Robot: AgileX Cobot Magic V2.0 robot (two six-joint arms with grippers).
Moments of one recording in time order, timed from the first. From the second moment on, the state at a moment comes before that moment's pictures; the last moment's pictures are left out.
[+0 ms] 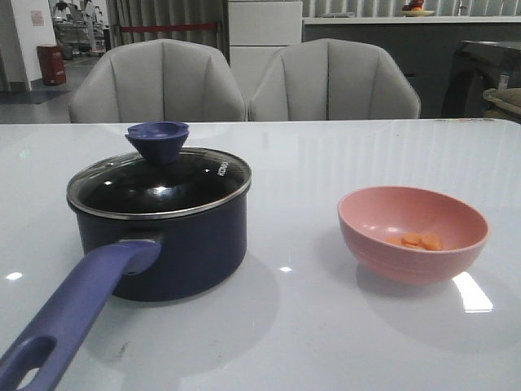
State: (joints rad) left arm -0.08 0.60 -0.52 -0.04 0.45 -0.07; right arm 0.11 -0.01 0.03 -0.01 0.11 0.07
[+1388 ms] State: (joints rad) left arm -0.54 1.77 -1.56 0.05 1.04 -0.44; right arm 0.11 -0.01 0.03 -0.01 0.11 0.07
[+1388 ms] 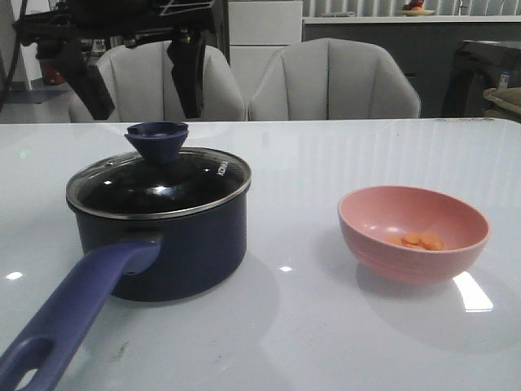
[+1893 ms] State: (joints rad) left arm -0.54 1.93 -1.67 0.04 1.13 -0.49; right arm 0.11 -0.01 0.03 -0.01 0.11 0.07
